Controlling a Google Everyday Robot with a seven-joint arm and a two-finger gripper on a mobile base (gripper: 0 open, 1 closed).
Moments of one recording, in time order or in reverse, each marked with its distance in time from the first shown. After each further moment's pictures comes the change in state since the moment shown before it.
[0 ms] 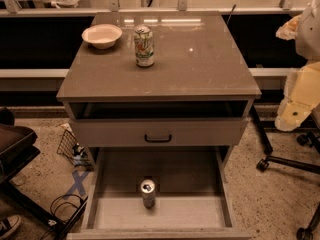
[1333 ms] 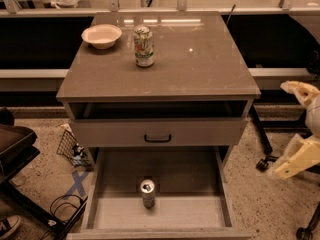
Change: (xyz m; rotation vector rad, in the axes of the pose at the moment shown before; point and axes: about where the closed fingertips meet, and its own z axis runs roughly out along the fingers) arm 0.044 0.045 0.082 0.075 -0.383 0.067
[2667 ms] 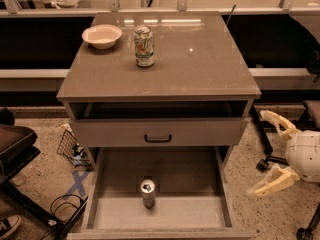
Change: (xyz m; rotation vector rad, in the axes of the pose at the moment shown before) arm 0.032 0.030 0.071 -0.007 -0.396 0.008
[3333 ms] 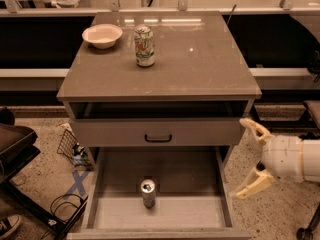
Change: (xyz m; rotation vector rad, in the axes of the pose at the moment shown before) arm 0.022 0.011 0.045 -0.058 0.018 0.000
